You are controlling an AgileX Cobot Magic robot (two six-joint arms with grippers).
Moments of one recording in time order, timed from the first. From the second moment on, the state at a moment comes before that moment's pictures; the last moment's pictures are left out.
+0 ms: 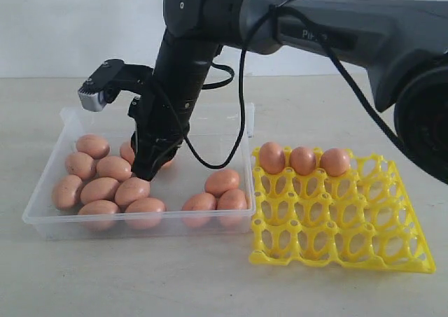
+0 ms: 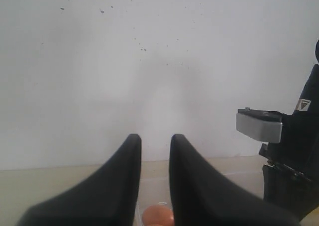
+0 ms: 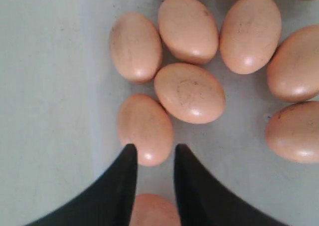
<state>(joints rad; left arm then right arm) -0.10 0.00 0.00 0.15 -0.09 -0.16 0.72 2.26 -2.01 0.40 1.19 -0.84</state>
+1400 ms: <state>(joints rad) -0.10 0.00 0.00 0.15 0.31 -0.16 0.76 2.44 -2.02 0.41 0.96 -0.95</state>
